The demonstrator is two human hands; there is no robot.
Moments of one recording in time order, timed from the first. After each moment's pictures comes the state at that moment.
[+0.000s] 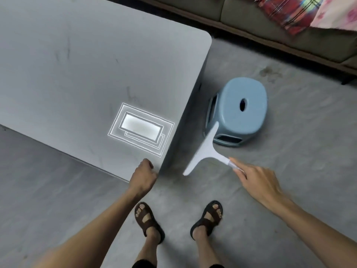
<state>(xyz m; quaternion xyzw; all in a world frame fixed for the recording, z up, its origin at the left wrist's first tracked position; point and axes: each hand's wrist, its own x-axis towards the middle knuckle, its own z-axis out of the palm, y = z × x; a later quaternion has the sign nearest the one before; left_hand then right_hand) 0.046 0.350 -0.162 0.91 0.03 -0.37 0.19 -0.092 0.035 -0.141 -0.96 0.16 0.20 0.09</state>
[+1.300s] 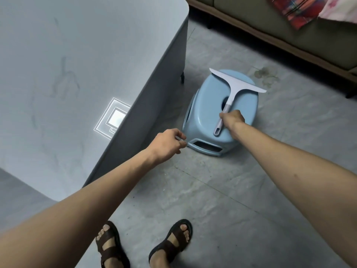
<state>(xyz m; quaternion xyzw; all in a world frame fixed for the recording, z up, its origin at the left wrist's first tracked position) 0.074 0.114 -0.256 0.83 -0.03 -0.42 0.37 0.086 -0.118 -0.334 -0.76 0.48 0.18 0.40</state>
